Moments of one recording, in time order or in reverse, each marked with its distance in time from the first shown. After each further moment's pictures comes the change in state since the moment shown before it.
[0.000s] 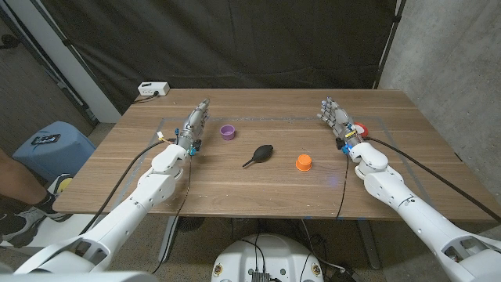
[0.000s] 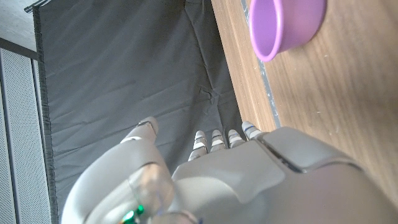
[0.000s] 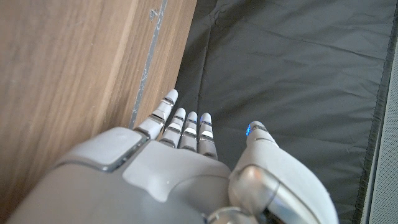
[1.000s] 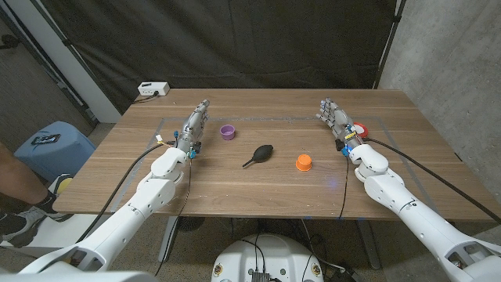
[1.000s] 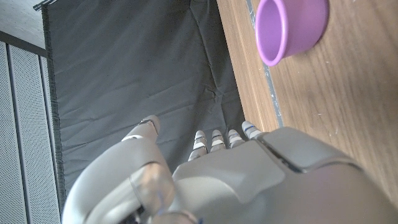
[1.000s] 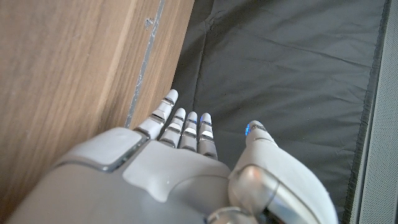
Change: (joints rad) left arm 0.033 0.006 -0.008 -0.041 -0.001 -0.015 0.017; left_hand 0.000 0.000 0.011 -0.011 0.000 0.000 0.000 0.000 0.000 0.000 0.000 0.000 0.000 0.000 0.000 0.000 0.000 0.000 0.000 -0.009 0.000; right arm -0.015 -0.010 -0.007 -0.030 -0.017 0.014 -0.001; right_hand 0.000 0.000 0.011 -0.006 0.000 0.000 0.000 0.000 0.000 0.000 0.000 0.000 -0.012 0.000 0.000 0.000 -0.017 0.003 -0.004 -0.013 0.000
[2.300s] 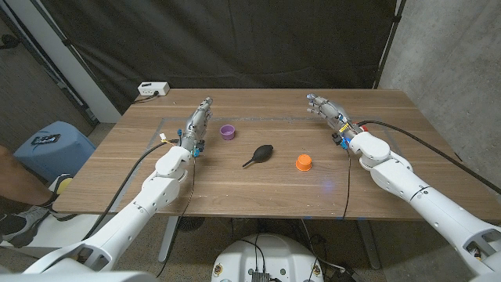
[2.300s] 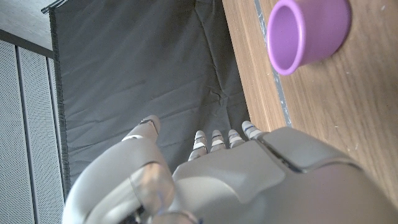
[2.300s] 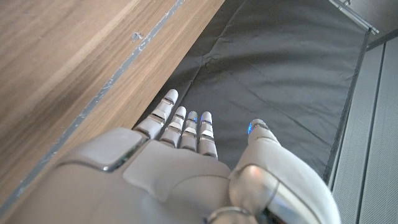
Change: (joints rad) left arm -0.019 -0.028 0.015 0.015 0.017 -0.022 0.004; left_hand 0.000 0.000 0.011 -0.011 0.000 0.000 0.000 0.000 0.000 0.000 0.000 0.000 0.000 -0.004 0.004 0.000 0.000 0.006 0.006 -0.020 0.005; right arm 0.057 -0.138 -0.079 -0.140 -0.217 -0.082 0.008; right_hand 0.022 -0.022 0.002 -0.028 0.000 0.011 0.000 0.000 0.000 0.003 0.003 0.000 -0.015 0.000 0.000 0.000 -0.028 0.000 0.000 -0.022 0.000
